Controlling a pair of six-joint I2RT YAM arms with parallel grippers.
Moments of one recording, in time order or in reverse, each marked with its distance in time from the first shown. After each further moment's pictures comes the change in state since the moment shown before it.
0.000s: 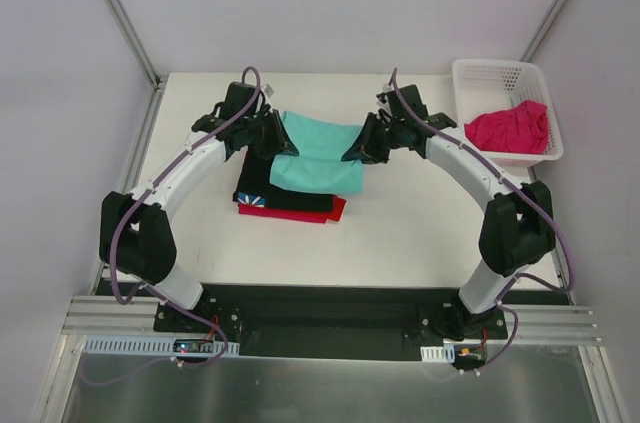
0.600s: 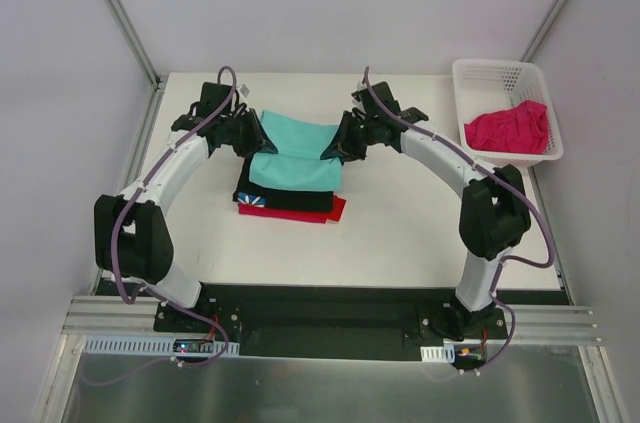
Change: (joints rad) left arm 0.163 -0.018 -0.031 -0.029 0.063 0.072; right arm 0.104 0.161 0.149 0.023 0.027 0.043
